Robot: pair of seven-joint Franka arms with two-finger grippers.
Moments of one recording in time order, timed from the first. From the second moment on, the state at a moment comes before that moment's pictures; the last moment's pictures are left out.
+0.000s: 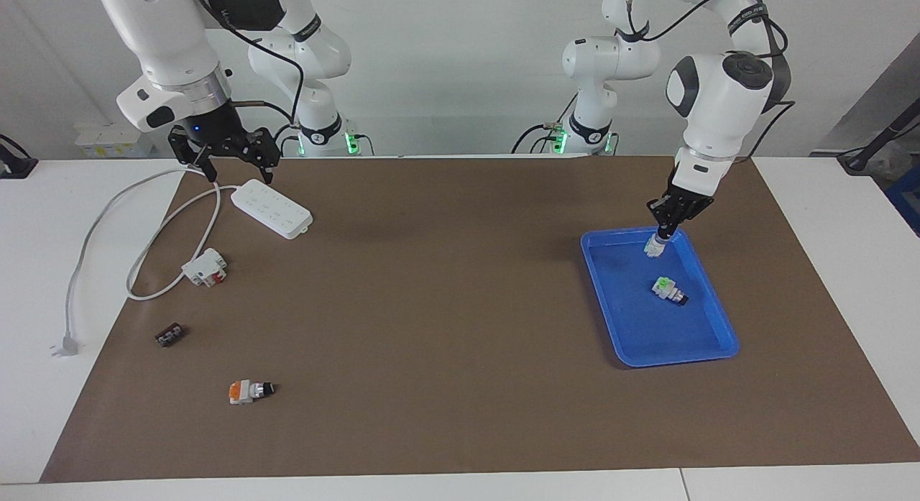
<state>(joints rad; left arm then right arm) -0.06 -0.10 -0.03 -2.15 0.02 2.18 -0.26 0.03 -0.07 0.01 -1.69 -0.03 1.61 0.09</state>
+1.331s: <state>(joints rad) -0.06 0.06 -0.03 -2.13 -0.06 2.33 -0.32 0.03 -0.07 0.01 -1.69 -0.03 1.61 0.09</state>
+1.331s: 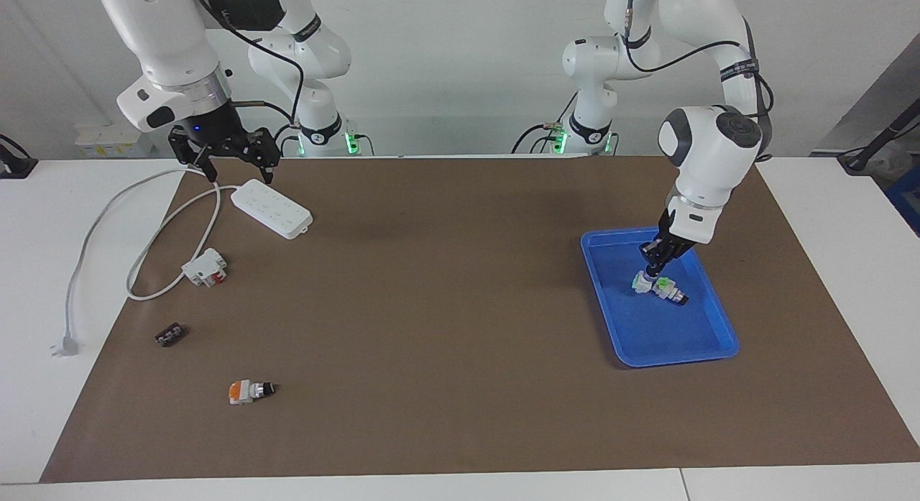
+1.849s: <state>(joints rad) -0.06 0.08 -0.03 -2.03 -0.06 2.22 -0.32 0.03 -0.07 0.01 -1.69 -0.03 1.61 0.09</state>
